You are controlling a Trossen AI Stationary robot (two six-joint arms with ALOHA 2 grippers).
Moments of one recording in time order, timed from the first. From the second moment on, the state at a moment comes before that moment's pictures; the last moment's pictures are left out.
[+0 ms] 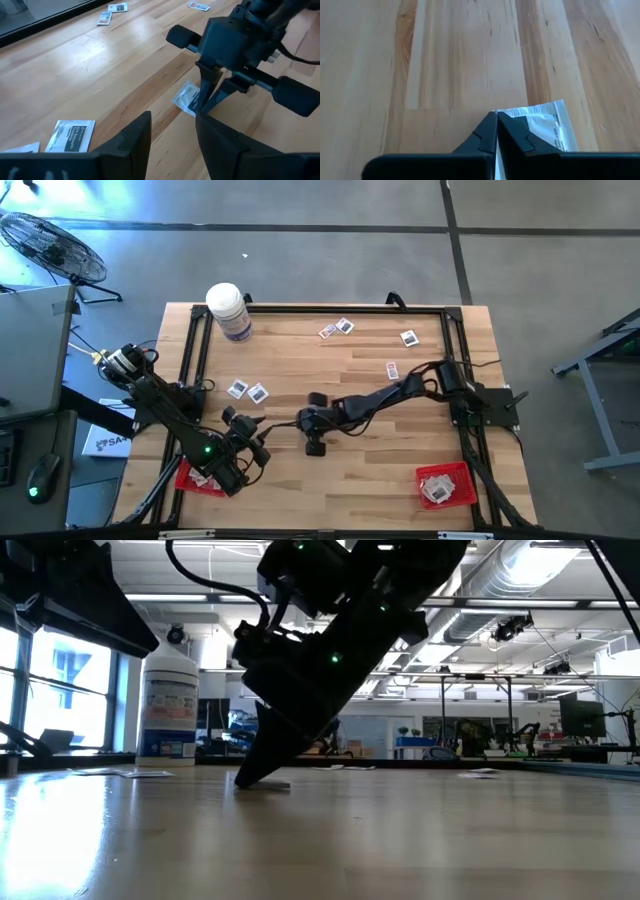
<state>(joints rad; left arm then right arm) -0.80 1.54 0.94 -0.83 -1.04 -1.49 0.17 2.18 1.41 -0.09 0.12 0.18</state>
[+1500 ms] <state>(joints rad) -0.80 1.54 0.94 -0.77 -1.15 -1.49 1.02 1.71 1.22 -1.14 0.12 1.55</state>
